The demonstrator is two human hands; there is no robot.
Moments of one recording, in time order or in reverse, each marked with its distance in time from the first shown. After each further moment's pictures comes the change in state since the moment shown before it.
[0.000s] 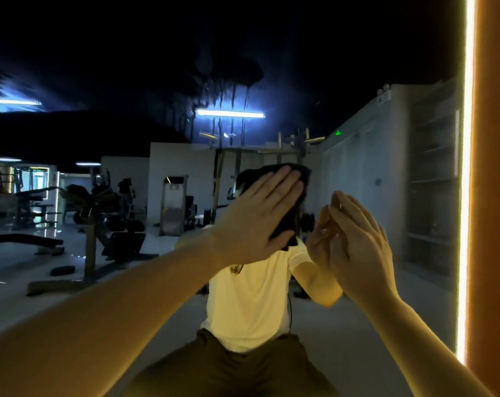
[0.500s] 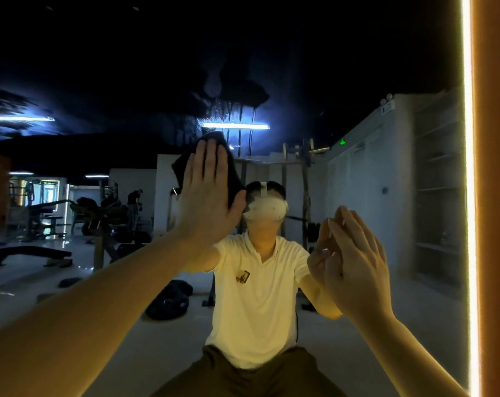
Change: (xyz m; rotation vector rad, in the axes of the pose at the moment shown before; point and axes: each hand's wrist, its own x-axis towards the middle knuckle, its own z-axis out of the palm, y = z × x) left_hand -0.020 -0.067 -0.025 0.007 0.103 -0.552; right_hand -0.005 -0.009 0.013 -0.103 0.021 -0.010
